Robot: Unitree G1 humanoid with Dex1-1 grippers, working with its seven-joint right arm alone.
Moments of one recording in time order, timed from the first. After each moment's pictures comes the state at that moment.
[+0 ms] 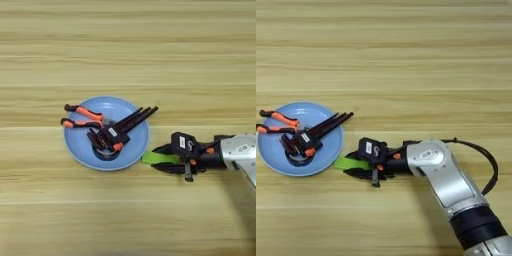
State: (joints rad) arm -0.16 -0.59 0.25 0.10 -0.01 0.04 1.15
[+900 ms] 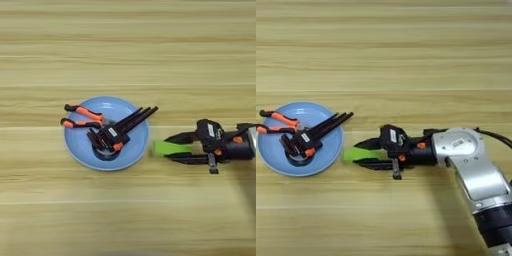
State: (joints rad) arm -0.15 -0.66 0.11 -0.02 0.22 0.04 1.31
